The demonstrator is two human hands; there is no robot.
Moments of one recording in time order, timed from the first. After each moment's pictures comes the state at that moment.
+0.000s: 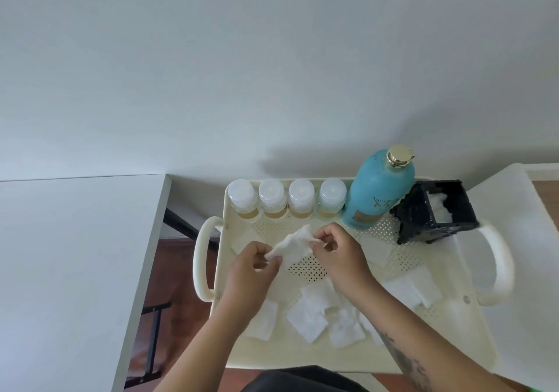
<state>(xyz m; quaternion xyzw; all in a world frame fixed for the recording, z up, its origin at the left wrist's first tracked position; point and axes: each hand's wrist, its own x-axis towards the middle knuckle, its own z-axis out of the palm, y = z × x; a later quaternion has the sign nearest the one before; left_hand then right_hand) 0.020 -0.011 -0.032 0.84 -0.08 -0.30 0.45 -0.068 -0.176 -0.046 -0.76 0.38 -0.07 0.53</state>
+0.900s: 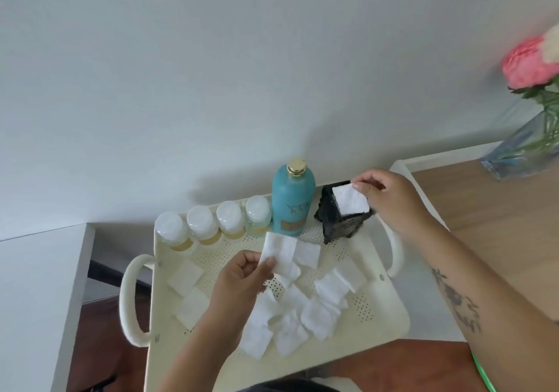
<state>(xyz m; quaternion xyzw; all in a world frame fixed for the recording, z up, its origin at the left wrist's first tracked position) -0.027 -0.071 0.010 0.67 -0.15 -0.43 0.58 -0.166 -0.335 0.065 -0.80 0.40 -0.20 0.40</state>
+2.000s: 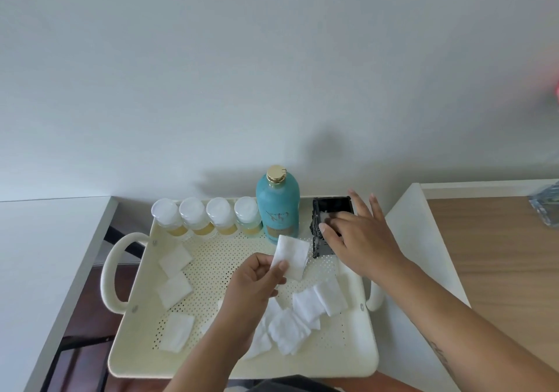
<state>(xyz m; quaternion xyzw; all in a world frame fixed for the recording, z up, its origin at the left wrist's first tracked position) -0.101 -0.134 0.022 0.70 -0.06 -0.38 0.60 -0.172 -0.353 0.012 -0.97 0.20 -0.02 0.10</state>
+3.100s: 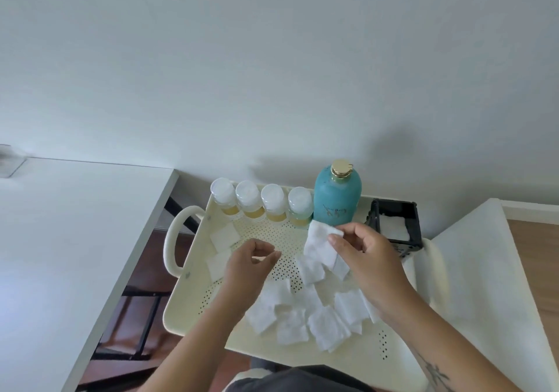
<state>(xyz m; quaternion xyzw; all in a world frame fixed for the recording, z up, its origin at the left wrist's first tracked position) -0.045 -0.076 -0.007 0.85 -0.01 -0.23 0.48 -0.151 -0.265 0.038 -0.74 0.28 -0.08 0.60</state>
